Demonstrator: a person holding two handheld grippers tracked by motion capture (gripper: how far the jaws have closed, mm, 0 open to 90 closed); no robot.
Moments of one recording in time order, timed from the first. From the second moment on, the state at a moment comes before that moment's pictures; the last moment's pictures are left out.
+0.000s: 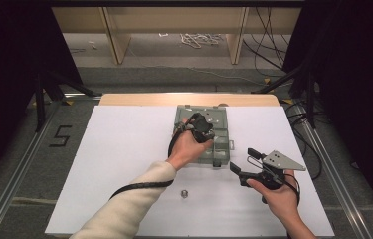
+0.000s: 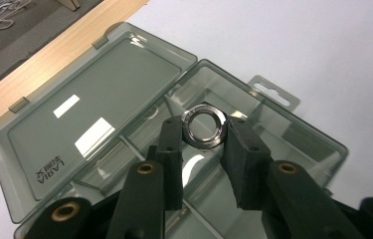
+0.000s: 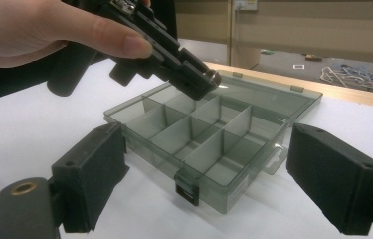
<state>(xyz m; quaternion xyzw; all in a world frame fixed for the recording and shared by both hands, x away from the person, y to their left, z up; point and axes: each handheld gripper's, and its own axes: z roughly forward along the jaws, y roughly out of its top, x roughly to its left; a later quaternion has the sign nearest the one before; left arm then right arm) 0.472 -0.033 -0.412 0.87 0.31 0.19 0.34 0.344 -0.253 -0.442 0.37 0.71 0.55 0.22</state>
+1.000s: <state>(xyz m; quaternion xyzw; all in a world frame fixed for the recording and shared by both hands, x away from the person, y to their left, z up) 0.501 -0.035 -0.437 0.87 0.33 0.18 0.31 0.345 -0.254 -0.442 0.37 0.71 0.55 0.22</state>
